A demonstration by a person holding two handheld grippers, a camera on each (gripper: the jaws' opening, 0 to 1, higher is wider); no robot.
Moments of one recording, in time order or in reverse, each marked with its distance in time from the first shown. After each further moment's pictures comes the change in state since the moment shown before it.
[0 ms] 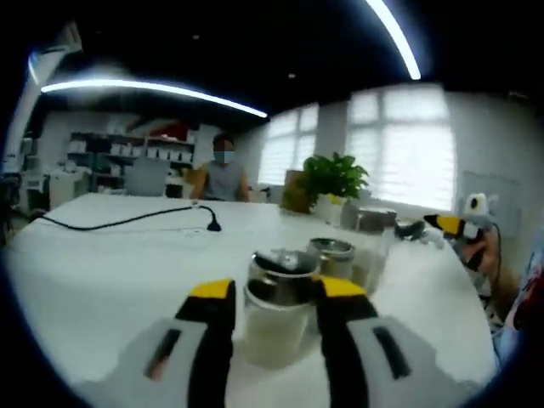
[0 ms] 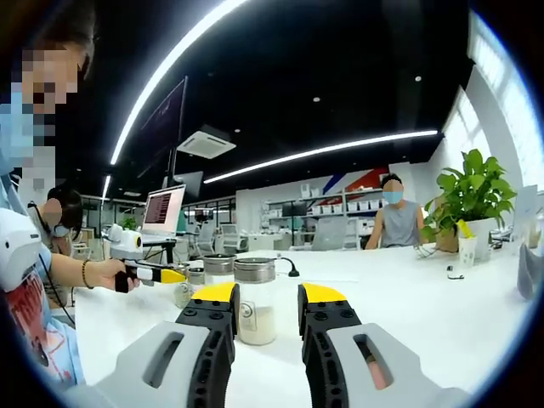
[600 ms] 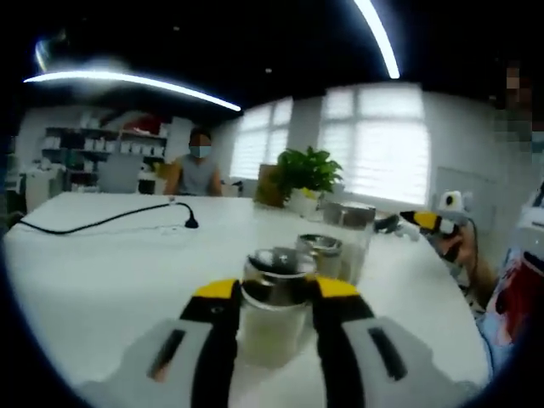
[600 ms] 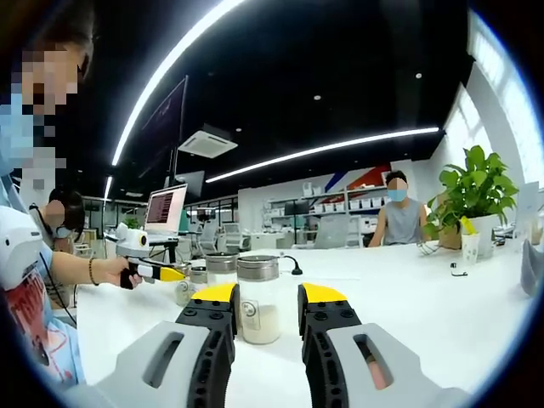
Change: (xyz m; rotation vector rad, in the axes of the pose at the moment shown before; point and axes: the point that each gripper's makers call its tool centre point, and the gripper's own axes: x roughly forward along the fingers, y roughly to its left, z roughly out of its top) left arm -0.001 -0.002 -0.002 0.033 0.051 -0.186; right arm 0.004 0.004 -0.004 0.011 0.007 0.013
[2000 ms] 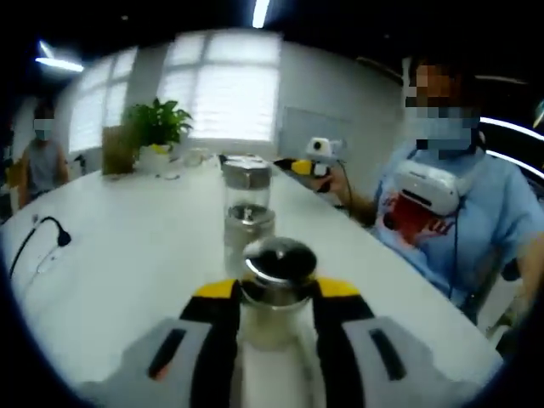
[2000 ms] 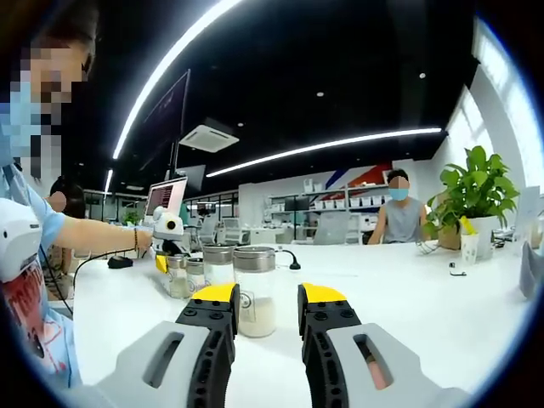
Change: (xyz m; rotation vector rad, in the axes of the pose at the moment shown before) left arm -0.006 -0.029 -0.013 0.166 0.331 -0.899; right arm 0.000 -0.004 -0.010 -0.019 0.029 0.002
